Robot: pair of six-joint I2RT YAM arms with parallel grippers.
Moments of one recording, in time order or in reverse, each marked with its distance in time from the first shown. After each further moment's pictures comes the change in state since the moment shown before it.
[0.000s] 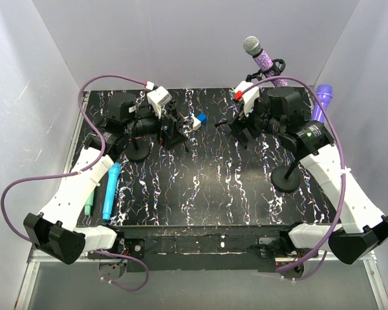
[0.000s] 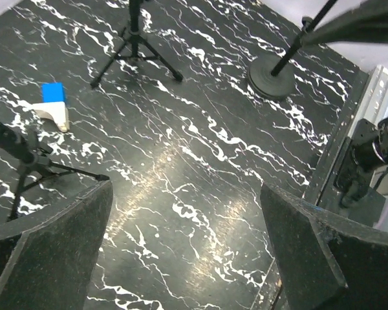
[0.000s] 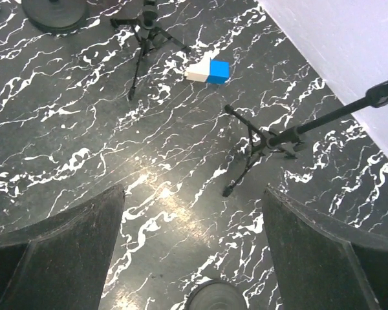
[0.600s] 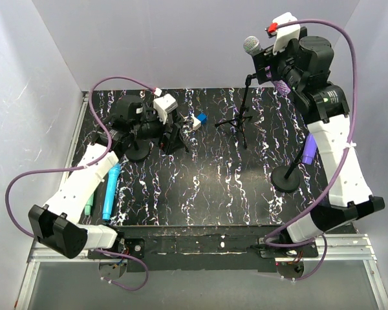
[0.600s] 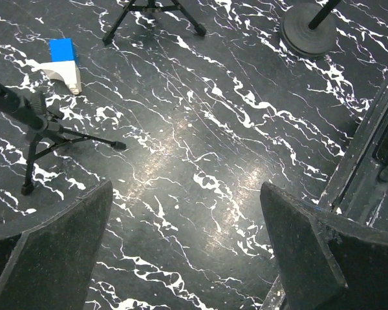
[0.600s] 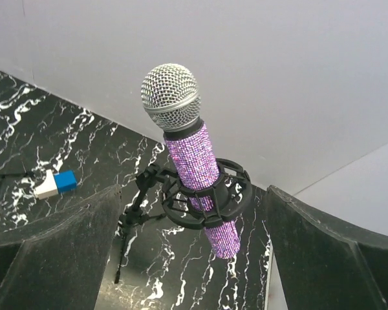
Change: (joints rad) left arm -0.038 0.045 -0.025 -0.097 -0.082 0.121; right arm -0.172 0.262 0.533 0.108 0.296 0.037
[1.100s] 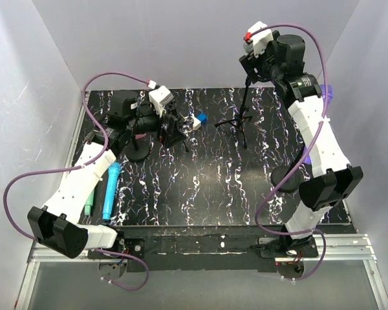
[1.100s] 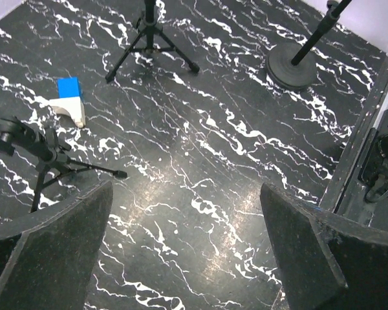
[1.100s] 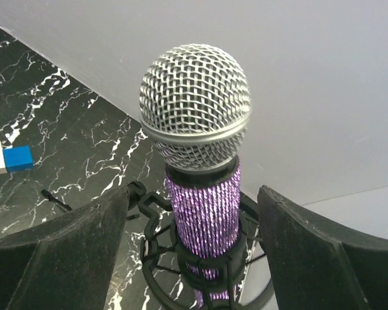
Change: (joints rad) left arm 0.038 0.000 0.017 0.077 0.069 -0.043; right arm -0.056 0.202 -0.005 0.089 -0.093 -0.178
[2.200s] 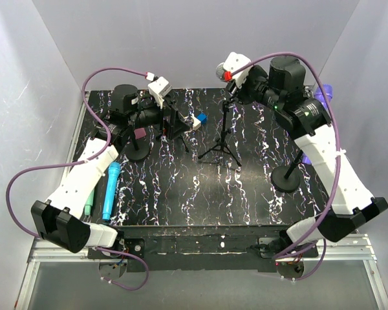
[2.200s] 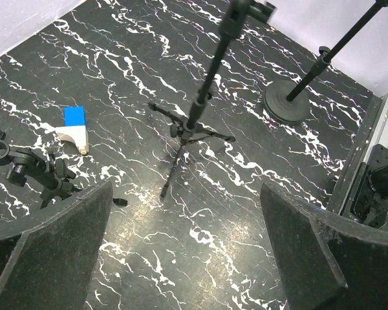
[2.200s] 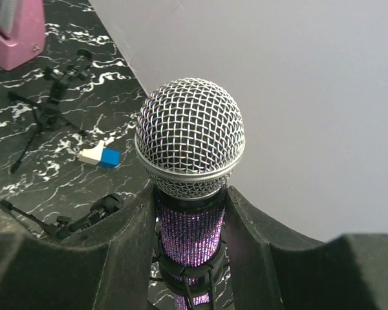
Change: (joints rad) left arm 0.005 0.045 0.038 0.128 0.016 -0.106; right arm 0.232 -0.256 -0.177 -0.040 -0.151 -0.215
